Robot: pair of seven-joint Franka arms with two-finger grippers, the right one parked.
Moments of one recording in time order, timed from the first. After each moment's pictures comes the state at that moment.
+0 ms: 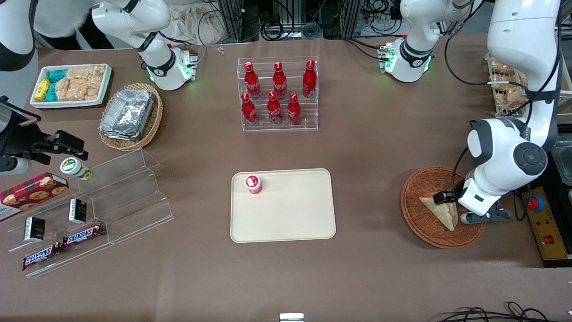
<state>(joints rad) -0.03 0.41 0.02 -1.92 -0.03 2.37 -0.11</state>
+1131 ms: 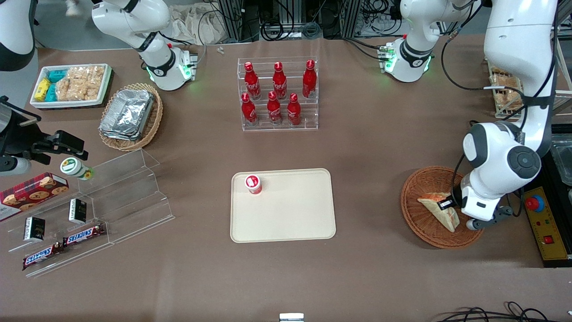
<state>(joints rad) -0.04 0.39 0.02 -1.88 -0.03 2.33 -0.40</state>
